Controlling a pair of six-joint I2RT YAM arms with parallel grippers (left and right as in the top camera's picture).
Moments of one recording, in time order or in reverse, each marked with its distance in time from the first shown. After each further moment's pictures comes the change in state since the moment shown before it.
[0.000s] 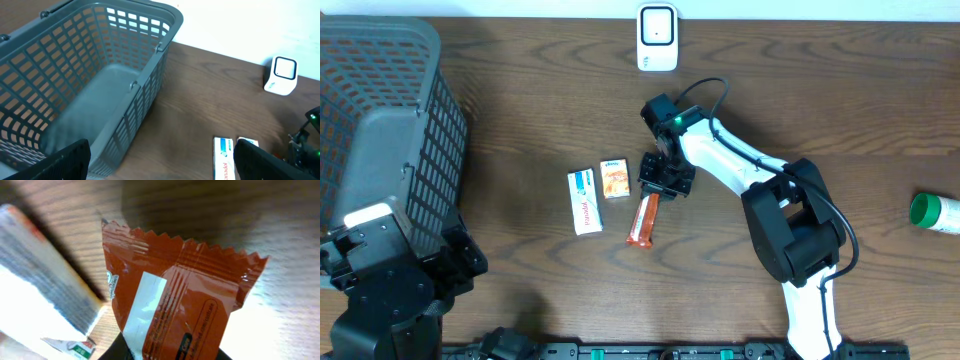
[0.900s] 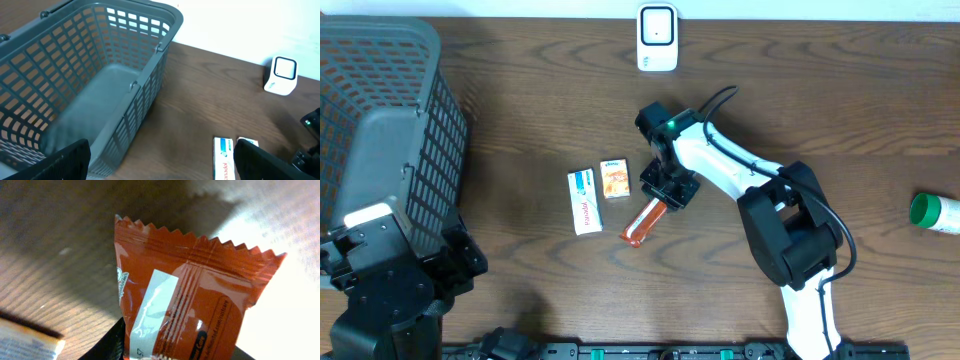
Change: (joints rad) left arm 0.000 0.000 0.000 0.000 0.000 0.000; right arm 0.026 -0.004 0.002 -0.101 0.159 0.396
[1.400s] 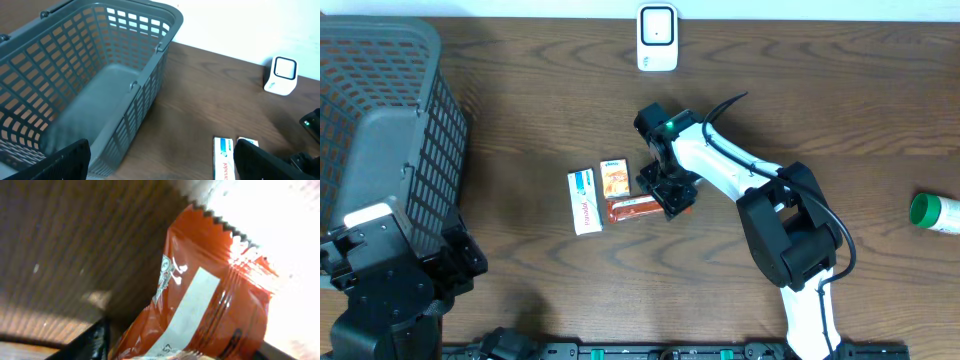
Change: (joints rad) left arm 0.000 0.000 0.000 0.000 0.000 0.000; right arm 0.013 -0.001 0.000 -0.020 -0.008 0.327
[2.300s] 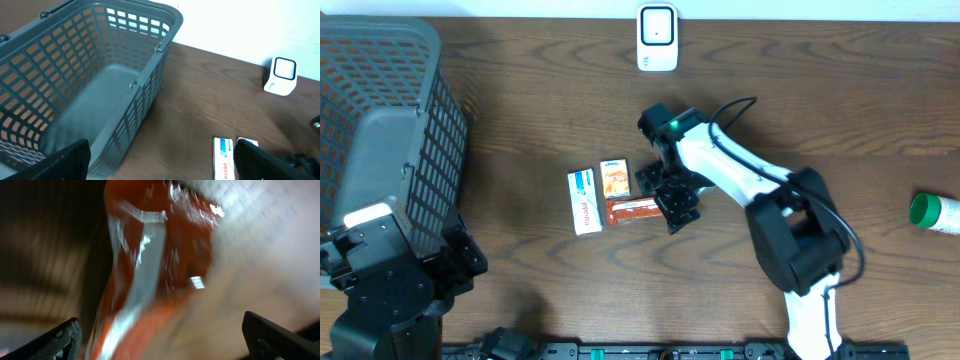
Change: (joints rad) left arm 0.000 0.000 0.000 0.002 0.000 0.000; right arm 0.000 -0.035 -0.018 -0.049 -0.082 0.148
